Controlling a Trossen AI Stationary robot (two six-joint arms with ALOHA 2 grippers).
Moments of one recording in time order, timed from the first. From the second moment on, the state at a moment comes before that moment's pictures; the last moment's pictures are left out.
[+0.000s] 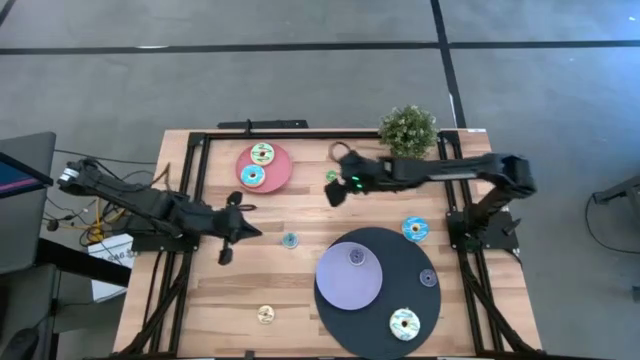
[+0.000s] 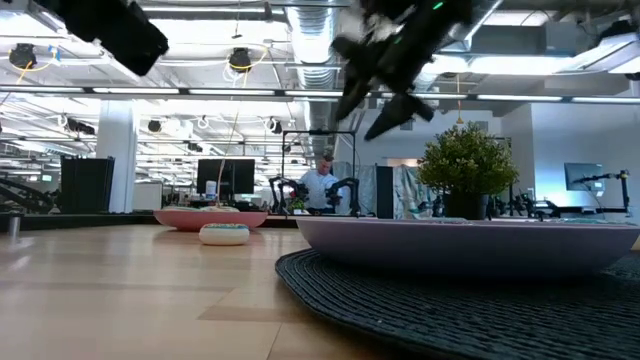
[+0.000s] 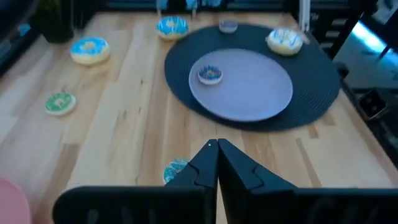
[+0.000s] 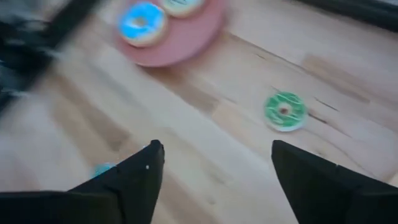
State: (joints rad) left arm -0.33 0.73 0.57 -0.30 -0.25 -0.17; right arm -0.14 1.65 1.25 -0.50 0.23 0.69
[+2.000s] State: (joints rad) left arm -0.32 0.49 0.54 -0.47 -0.25 -0.21; right arm -0.38 2.23 1.67 -0.79 0.10 0.71
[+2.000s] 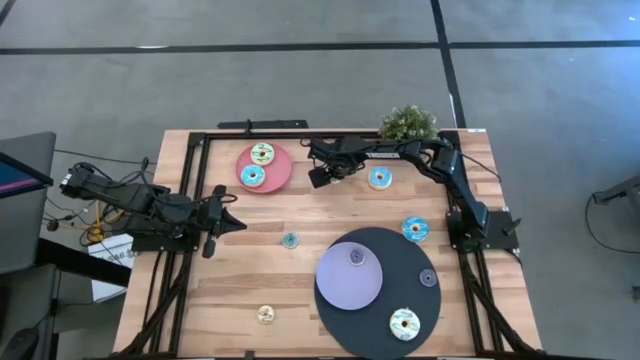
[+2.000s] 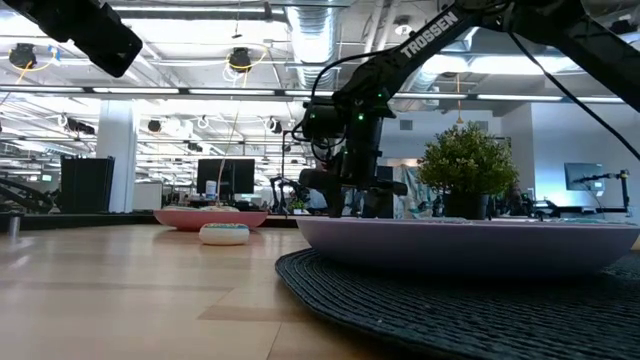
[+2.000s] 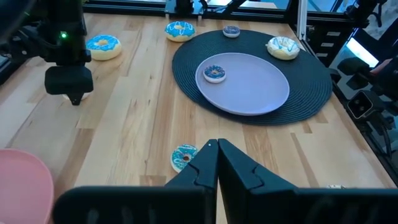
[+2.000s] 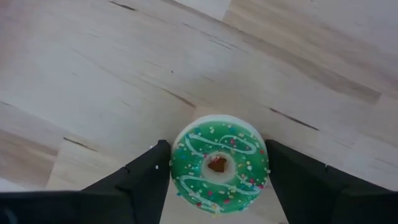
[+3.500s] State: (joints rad) left arm -0.25 0.49 0.55 -0.28 -0.46 -0.01; right arm 0.40 1.95 1.66 -1.22 0.23 1.47
